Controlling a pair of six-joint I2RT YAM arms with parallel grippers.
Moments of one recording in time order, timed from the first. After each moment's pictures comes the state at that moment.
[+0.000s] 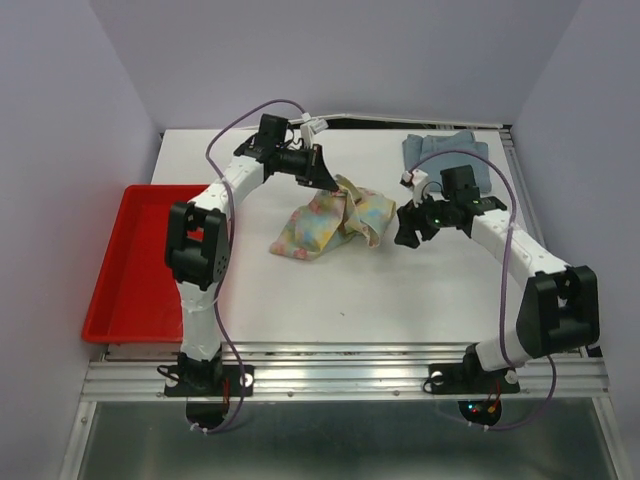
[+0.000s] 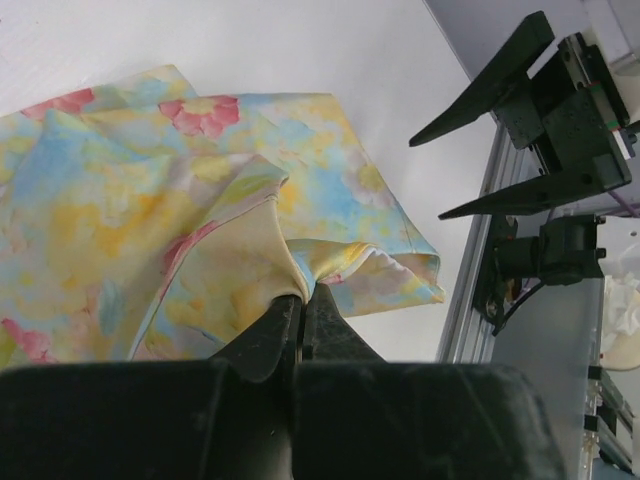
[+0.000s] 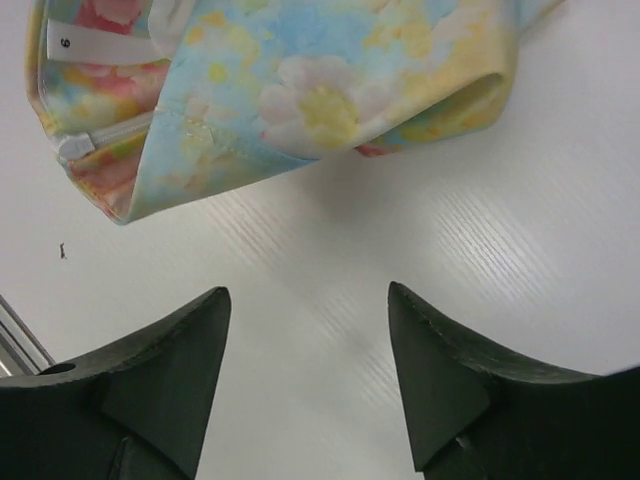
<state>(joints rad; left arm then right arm) -0.34 2.05 1.76 -0.42 0.98 -0.17 0.18 1.42 1.05 -0.53 -0.57 -0.35</state>
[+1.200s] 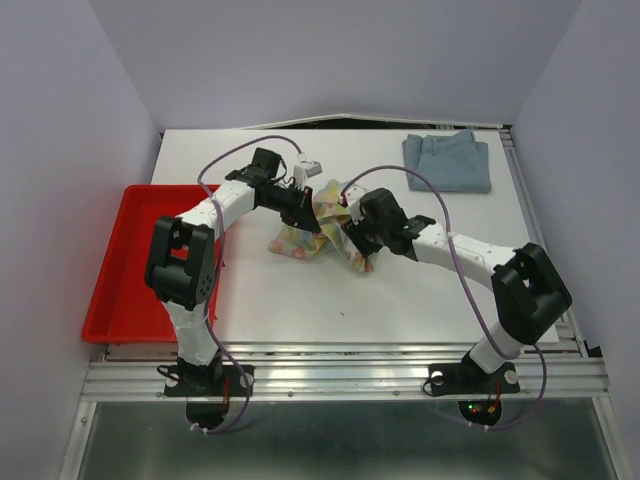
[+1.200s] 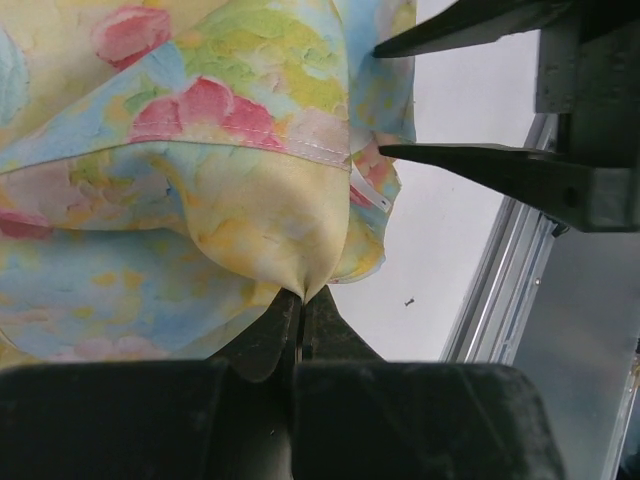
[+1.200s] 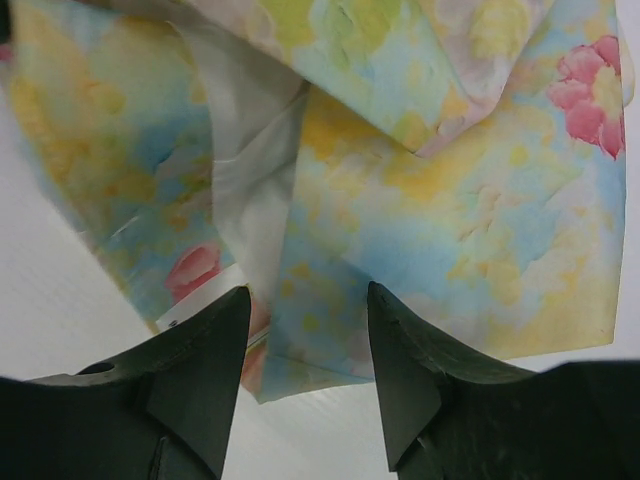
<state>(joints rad) -0.34 1.85 1.38 -0.56 0.88 0.14 0.66 1.58 1.07 -0.27 0.05 -0.14</state>
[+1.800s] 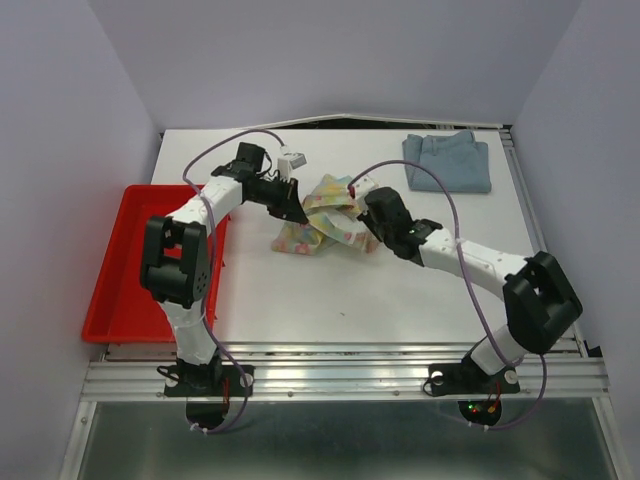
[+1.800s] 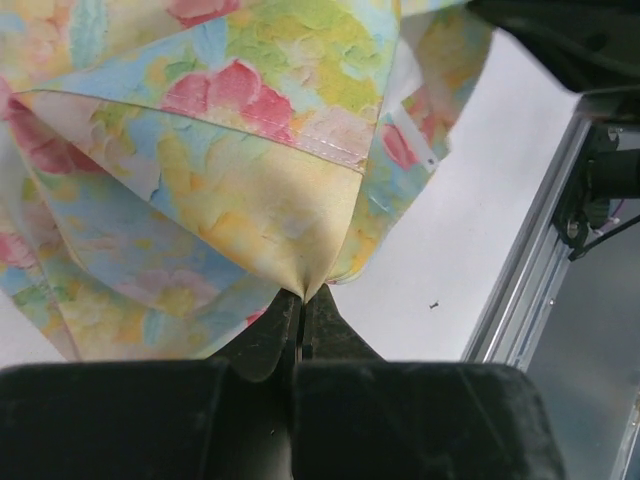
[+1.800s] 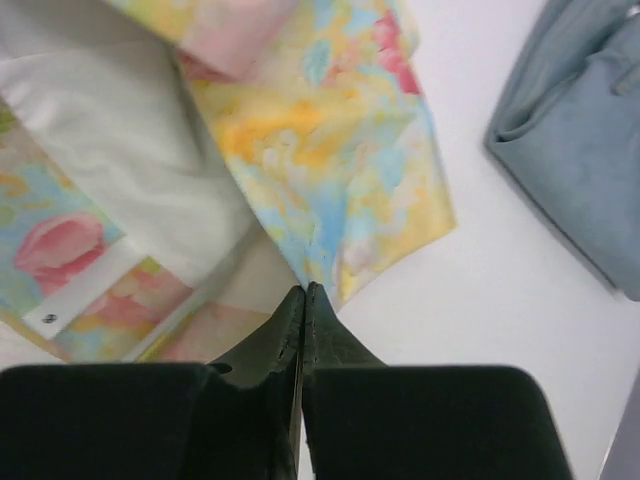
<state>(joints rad) -0.26 1.85 1.39 -0.56 0.87 0.12 0.69 1.59 1.02 -0.13 0.43 -0.24</state>
